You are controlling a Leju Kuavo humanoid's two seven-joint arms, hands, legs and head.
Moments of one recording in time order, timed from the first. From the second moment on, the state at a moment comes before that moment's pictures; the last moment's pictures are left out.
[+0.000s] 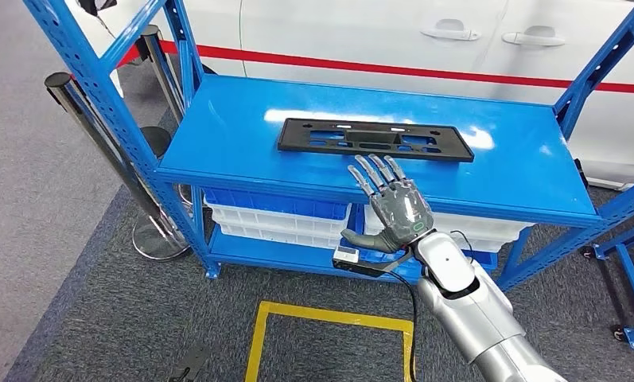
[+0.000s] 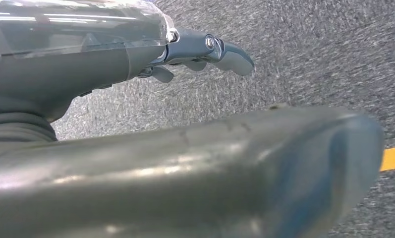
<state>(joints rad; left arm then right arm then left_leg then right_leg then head) -0.14 -0.19 1.02 -0.19 -1.43 0.12 -0.02 -0.66 0.00 0.66 -0.81 1.29 -0.45 -0.31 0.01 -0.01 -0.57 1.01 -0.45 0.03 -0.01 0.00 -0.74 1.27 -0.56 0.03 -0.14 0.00</state>
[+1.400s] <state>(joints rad) -0.13 -0.19 1.02 -0.19 -1.43 0.12 -0.03 -0.70 0.02 0.68 -0.79 1.29 -0.45 -0.32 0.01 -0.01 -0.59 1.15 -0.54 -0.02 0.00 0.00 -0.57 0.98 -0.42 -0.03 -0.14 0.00</state>
